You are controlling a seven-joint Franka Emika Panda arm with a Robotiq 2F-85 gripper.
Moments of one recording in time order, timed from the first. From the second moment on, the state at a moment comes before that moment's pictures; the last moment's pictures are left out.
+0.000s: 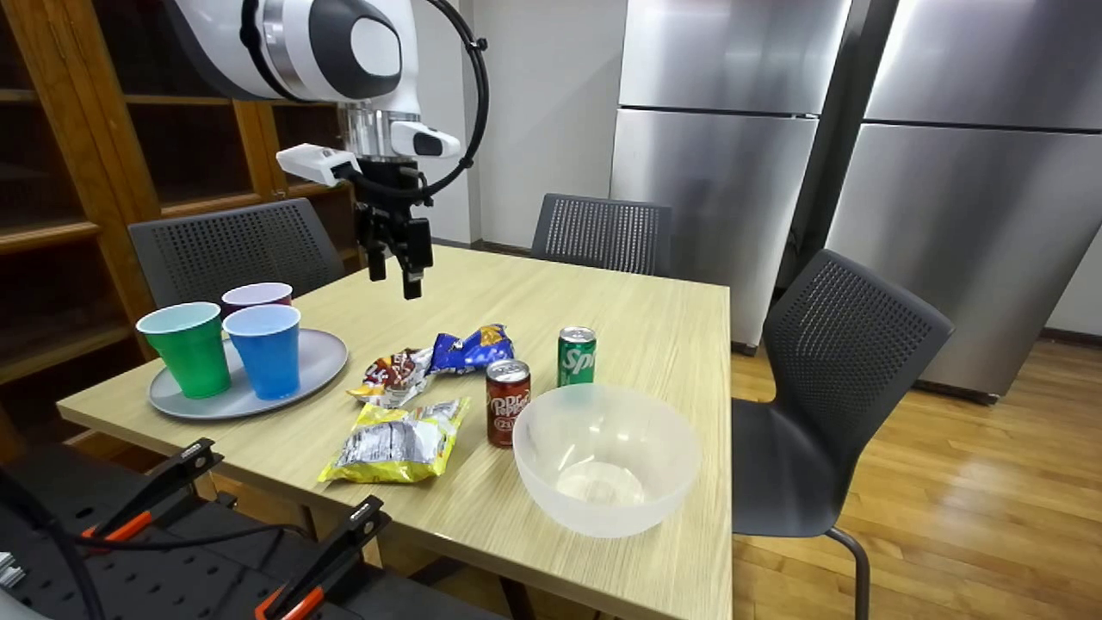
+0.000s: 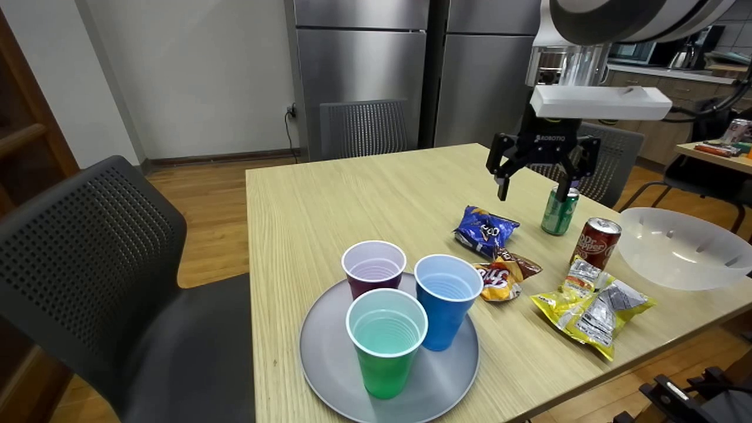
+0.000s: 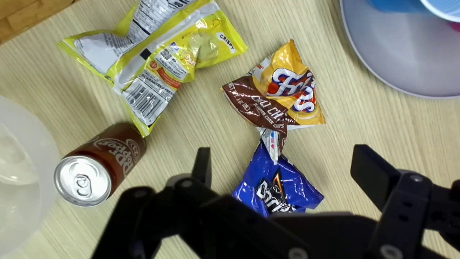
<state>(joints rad) 0.08 0.14 0.00 -2.45 -0.01 2.54 0.45</state>
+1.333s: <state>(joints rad) 0.06 0.51 -0.06 -2.10 -0.01 2.57 0.33</state>
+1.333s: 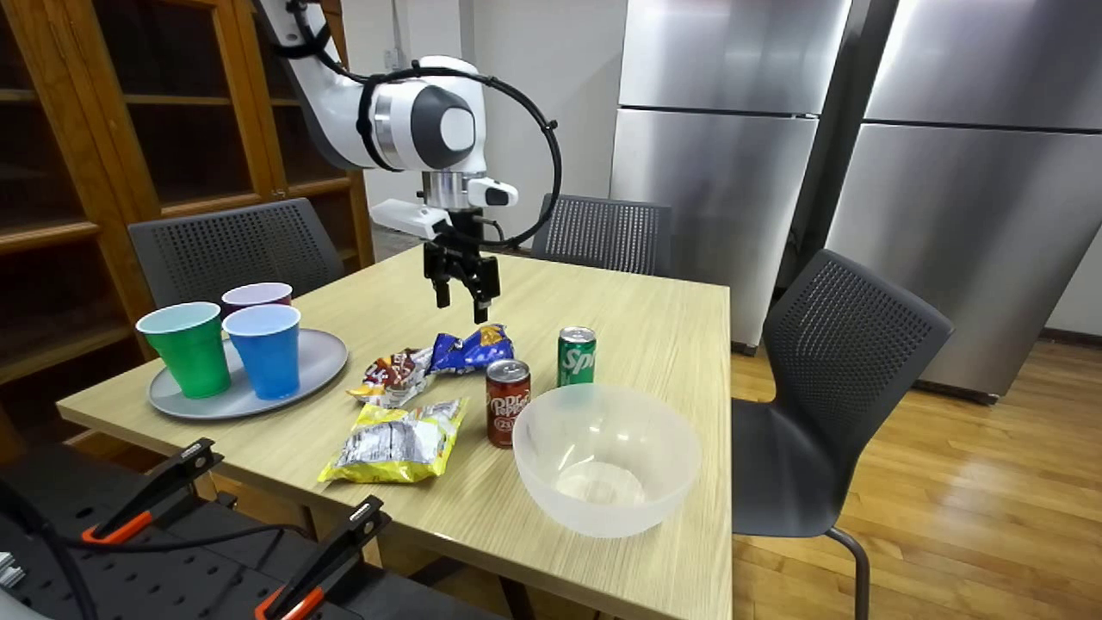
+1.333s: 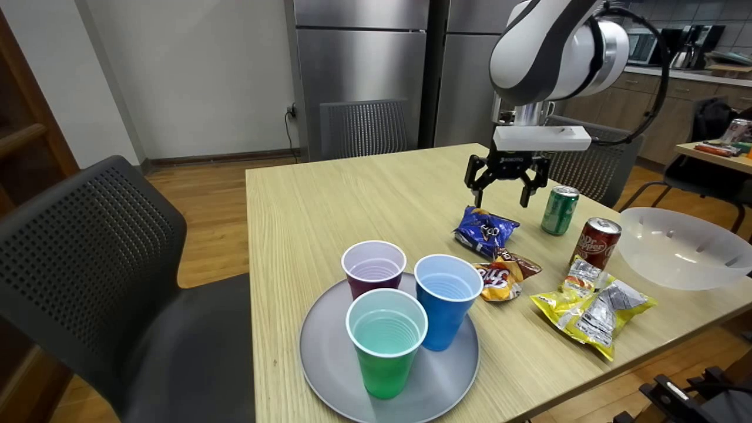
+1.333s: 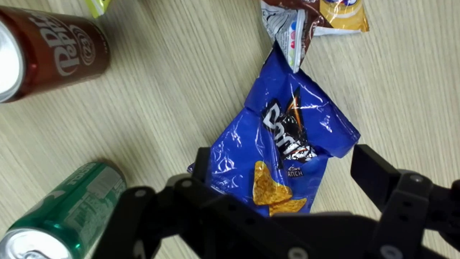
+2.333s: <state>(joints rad) 0.06 0.68 -0.07 -1.95 -0.01 2.57 0.33</state>
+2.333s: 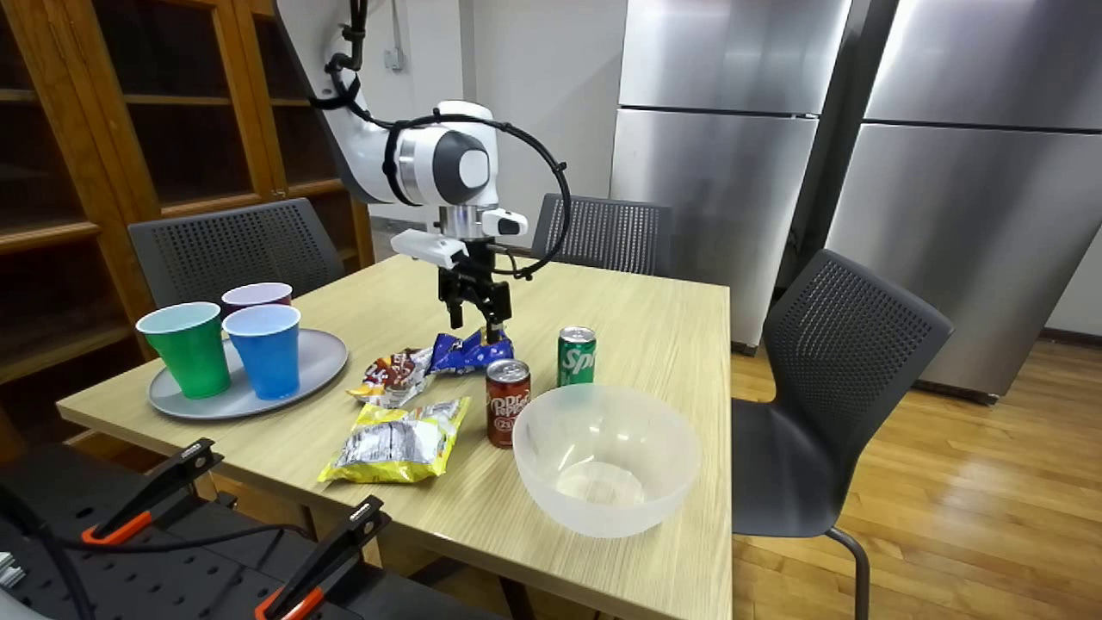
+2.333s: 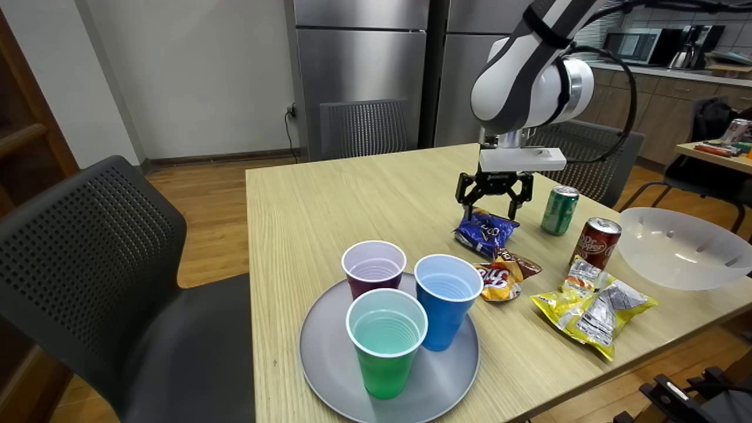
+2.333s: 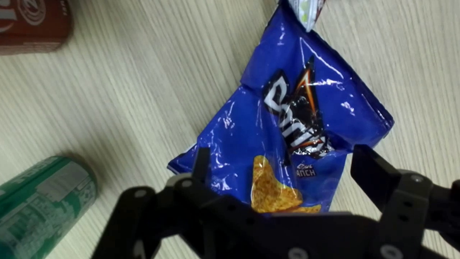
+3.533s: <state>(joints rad) 0.06 0.71 -0.08 -1.91 -0.01 2.57 0.33</state>
